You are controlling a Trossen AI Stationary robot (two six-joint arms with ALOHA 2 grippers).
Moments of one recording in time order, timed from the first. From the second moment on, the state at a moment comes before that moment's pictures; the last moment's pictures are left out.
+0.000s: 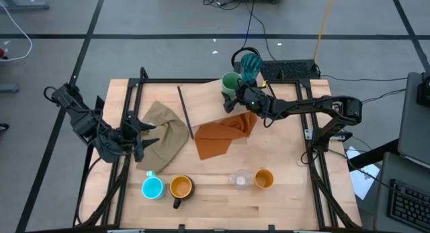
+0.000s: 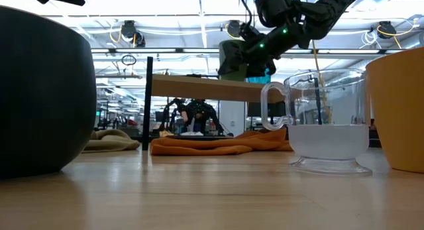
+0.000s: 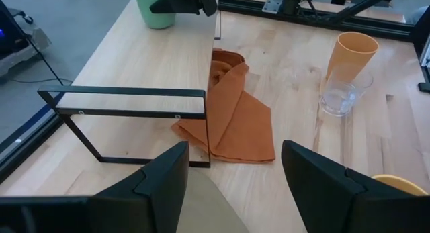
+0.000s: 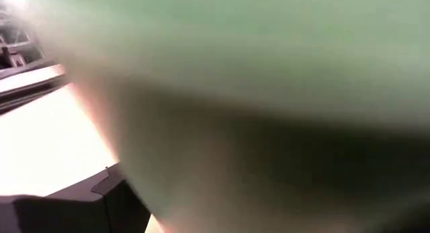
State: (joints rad) left arm -0.74 0.81 0.96 -1.05 -0.85 -0.80; right arm -0.29 1.59 0.88 0.40 0.49 0.13
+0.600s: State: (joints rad) left arm -0.74 0.80 0.96 -1.07 -0.86 -0.79; right arm -0.29 1.54 0.88 0.35 0.49 0.14
